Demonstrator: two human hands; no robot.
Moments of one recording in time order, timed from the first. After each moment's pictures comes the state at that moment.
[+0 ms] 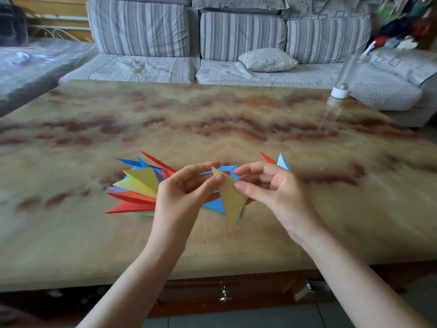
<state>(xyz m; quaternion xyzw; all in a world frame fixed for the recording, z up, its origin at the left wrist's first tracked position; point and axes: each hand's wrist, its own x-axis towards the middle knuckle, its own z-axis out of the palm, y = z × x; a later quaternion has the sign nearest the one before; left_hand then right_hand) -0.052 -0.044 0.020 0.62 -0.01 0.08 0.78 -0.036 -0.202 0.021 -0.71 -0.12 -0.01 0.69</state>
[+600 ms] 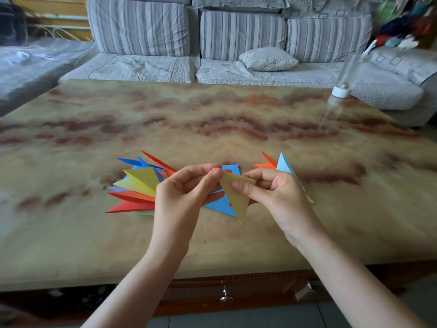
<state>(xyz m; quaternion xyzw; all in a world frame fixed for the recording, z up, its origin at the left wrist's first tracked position) -0.058 -0.048 0.025 0.58 0.00 0.09 0.81 -0.040 -0.195 0.022 -0.72 -0.07 -0.01 0.69</state>
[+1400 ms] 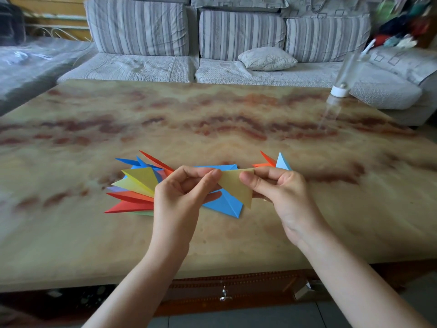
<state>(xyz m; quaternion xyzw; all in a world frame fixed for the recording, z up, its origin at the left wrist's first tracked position) -0.057 -0.049 0.021 0.60 0.01 0.12 0.79 -0.040 -0.197 0.026 -0.69 -0.01 -0.02 0.72</state>
